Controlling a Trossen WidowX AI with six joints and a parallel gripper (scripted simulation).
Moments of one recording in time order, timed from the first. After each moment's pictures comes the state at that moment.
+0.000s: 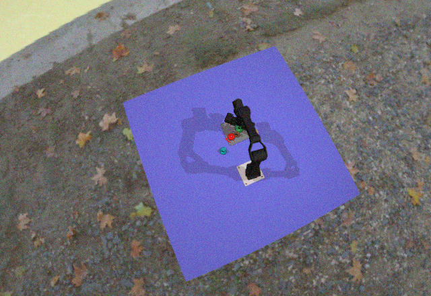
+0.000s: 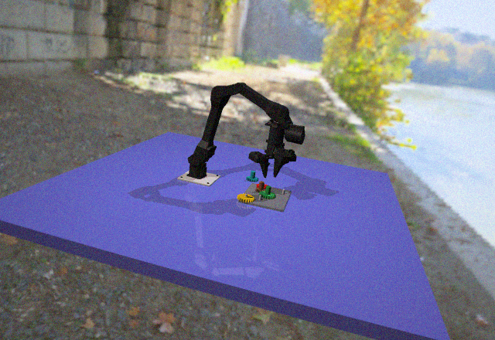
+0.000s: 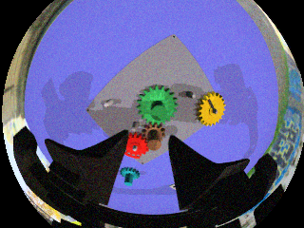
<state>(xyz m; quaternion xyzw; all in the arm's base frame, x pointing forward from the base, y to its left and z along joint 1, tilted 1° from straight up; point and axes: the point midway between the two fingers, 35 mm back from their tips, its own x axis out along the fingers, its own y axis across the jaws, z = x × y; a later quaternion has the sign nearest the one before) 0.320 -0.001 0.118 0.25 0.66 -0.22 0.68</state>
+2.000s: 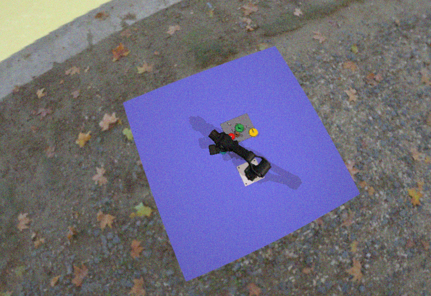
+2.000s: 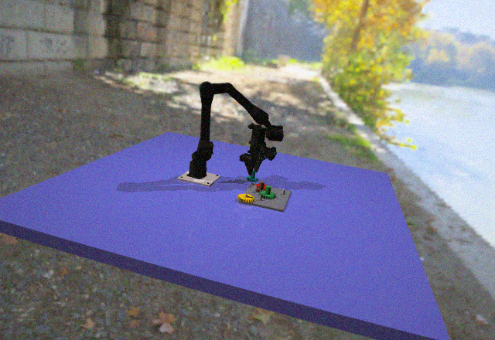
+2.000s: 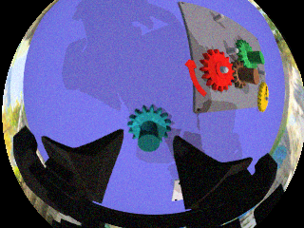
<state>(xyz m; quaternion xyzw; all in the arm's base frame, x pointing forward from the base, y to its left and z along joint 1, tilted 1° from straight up) 0.204 0.136 0.066 0.05 0.70 -0.02 0.71</state>
